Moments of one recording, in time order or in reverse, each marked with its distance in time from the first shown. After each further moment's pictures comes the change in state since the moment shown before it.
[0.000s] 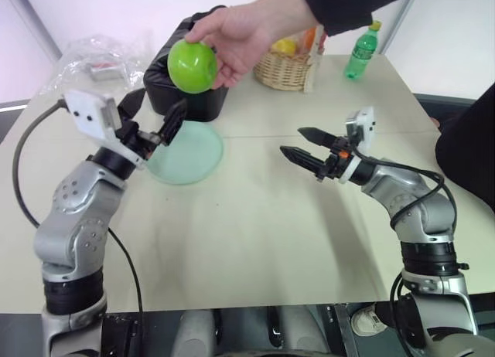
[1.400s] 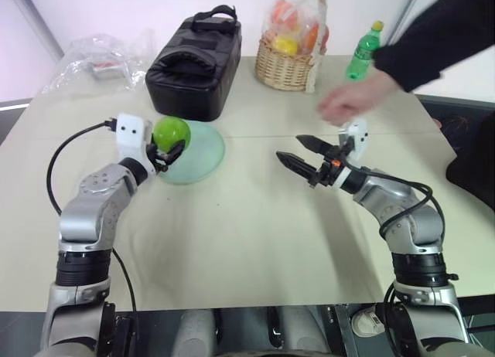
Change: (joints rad) left arm -0.012 0.060 -0.092 0.270 0.215 0.208 -0.059; right arm 0.066 0.048 0.016 -0.038 -0.033 -0.030 -0.072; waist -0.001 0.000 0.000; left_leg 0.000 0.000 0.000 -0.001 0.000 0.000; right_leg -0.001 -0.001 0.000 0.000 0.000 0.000
